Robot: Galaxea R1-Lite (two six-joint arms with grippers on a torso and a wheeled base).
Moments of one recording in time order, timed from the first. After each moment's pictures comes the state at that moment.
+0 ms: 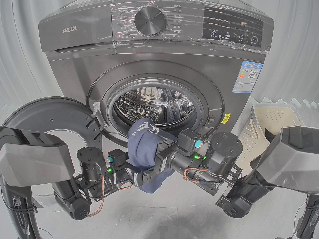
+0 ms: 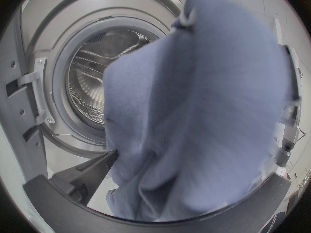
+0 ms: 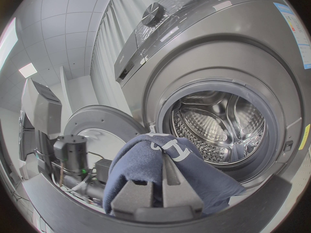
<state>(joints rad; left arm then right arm) -0.53 2.17 -0.46 -1.54 -0.18 -0.07 0.84 2.16 -0.83 -1.47 -0.02 0.12</state>
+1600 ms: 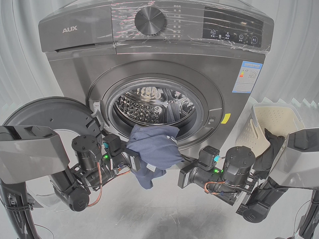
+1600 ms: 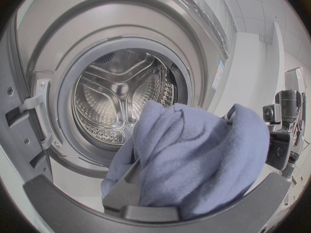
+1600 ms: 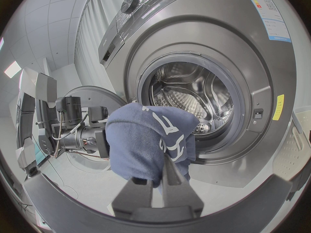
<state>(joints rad) -0.48 2.14 -0.56 -1.55 -0.14 -0.10 0.79 2.10 -0.56 -1.46 -0.09 0.16</state>
